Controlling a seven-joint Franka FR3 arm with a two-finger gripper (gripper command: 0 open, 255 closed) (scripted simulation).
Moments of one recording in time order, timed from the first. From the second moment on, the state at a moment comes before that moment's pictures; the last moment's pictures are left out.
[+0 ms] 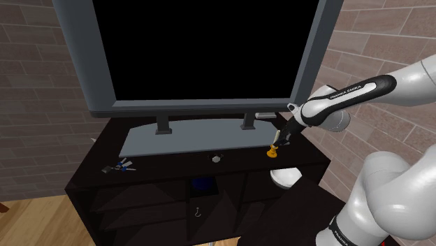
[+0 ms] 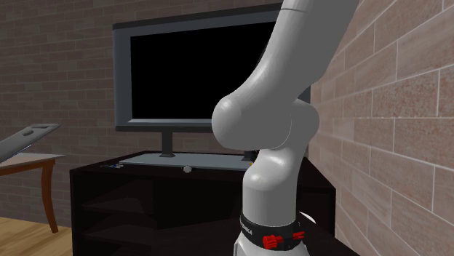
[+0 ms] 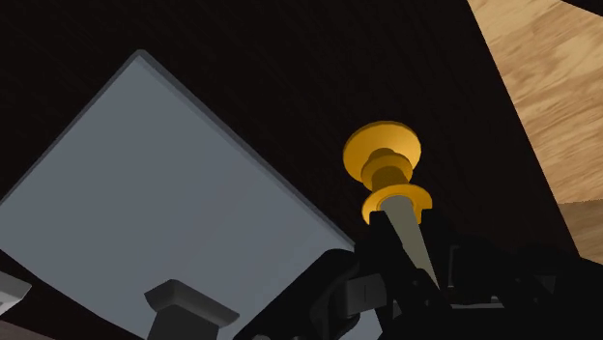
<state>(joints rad) 0.30 -0.50 -0.88 -2.85 -0.05 2.76 -0.98</state>
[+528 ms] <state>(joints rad) 0.22 -0.58 -0.79 -2.82 -0.09 2.65 -0.92</state>
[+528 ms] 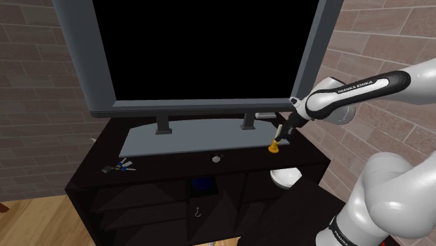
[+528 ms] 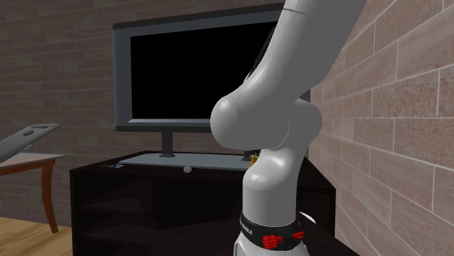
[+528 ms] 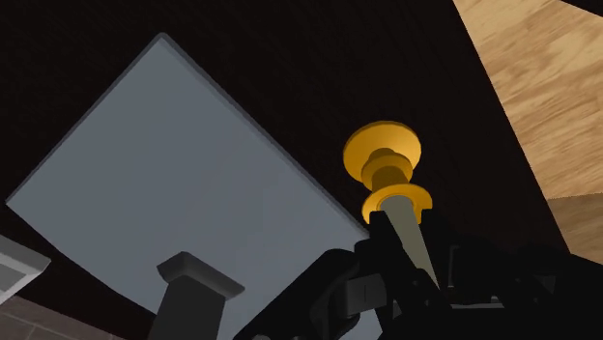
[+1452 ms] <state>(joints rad) 0.15 -0.70 -0.66 -2.72 -0.12 2.42 -0.83</state>
